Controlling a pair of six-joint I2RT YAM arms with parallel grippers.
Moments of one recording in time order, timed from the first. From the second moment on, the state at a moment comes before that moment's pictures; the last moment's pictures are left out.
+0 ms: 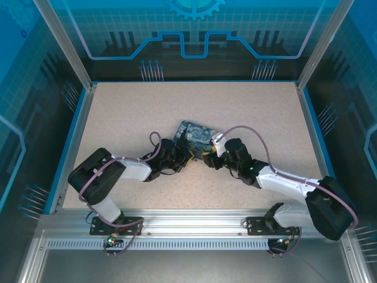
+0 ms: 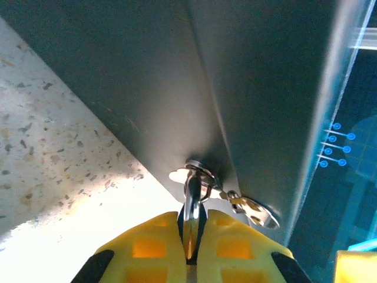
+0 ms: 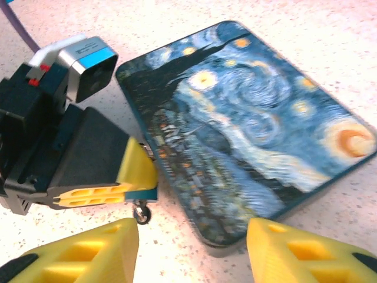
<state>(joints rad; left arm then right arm) -0.62 1.66 0.56 0.51 0.24 -1.45 0.67 1.23 0.55 0.13 -0.03 0.11</state>
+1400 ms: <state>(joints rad) -0.67 1.59 0.66 0.28 0.16 -1.20 0.64 1.46 0.80 -0.12 0.04 0.22</state>
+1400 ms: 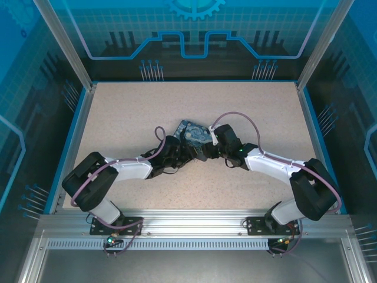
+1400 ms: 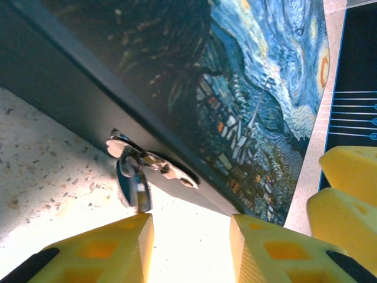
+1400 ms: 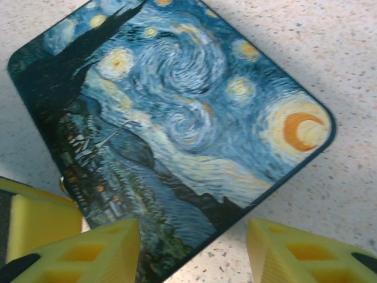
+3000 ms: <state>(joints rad) -0.23 1.49 0.88 0.06 0.40 -0.86 0.35 1.59 0.91 0.05 -0.43 0.32</state>
